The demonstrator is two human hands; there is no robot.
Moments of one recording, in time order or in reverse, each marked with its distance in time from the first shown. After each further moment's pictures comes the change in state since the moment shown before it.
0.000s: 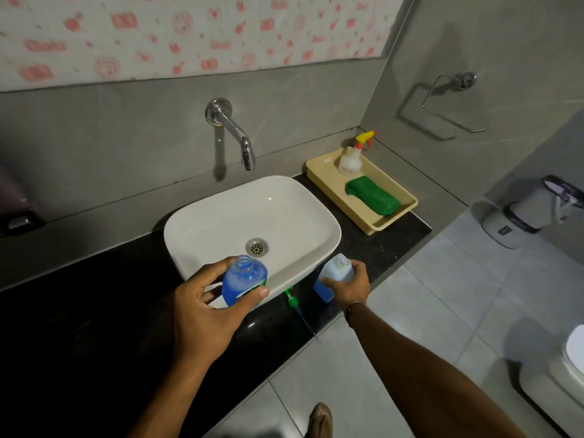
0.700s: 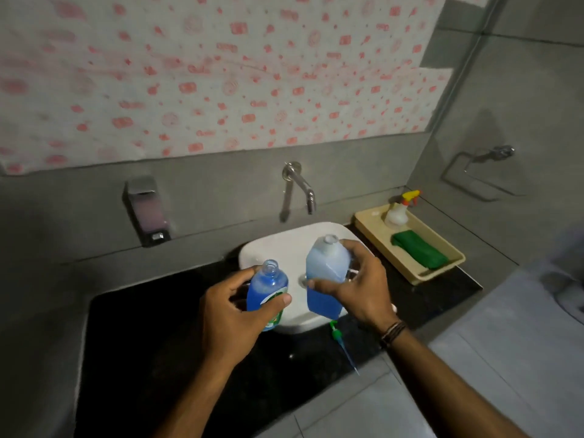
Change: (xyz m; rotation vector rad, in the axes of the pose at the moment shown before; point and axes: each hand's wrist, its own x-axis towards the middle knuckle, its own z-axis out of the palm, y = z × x) left_hand -0.029 0.075 -0.078 0.104 0.136 0.121; right_hand -0.192 -0.183 -0.020 -0.026 -0.308 -0.803
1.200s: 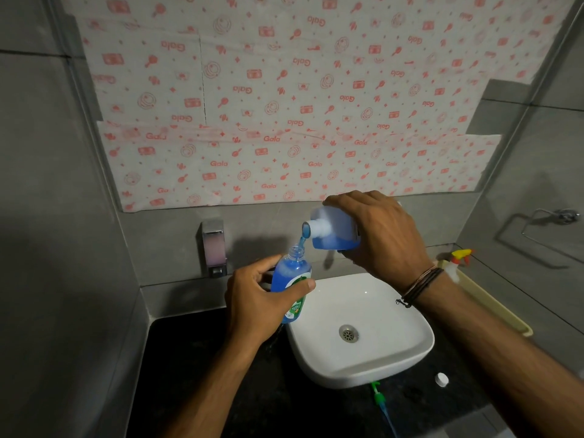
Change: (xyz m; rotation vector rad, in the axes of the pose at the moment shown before) left_hand 0.054 0.056 -0.045 0.062 0.139 0.031; right_hand 0.078 -0.169 -0.012 -0.690 -0.005 -0.854
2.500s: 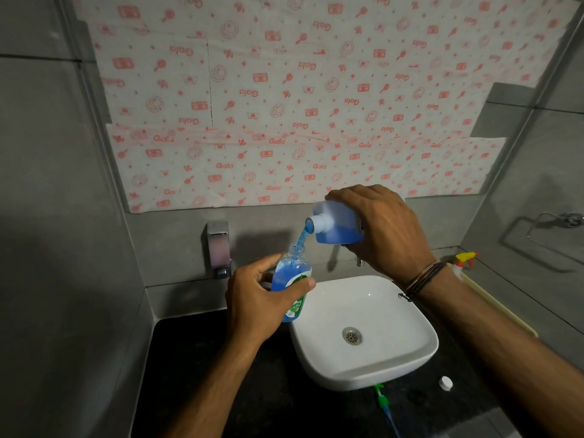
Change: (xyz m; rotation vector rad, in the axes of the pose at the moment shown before) left_hand 0.000 0.008 -0.007 0.045 0.040 -0.030; right_hand 0.011 -0.004 -0.004 0.052 0.047 -0.027
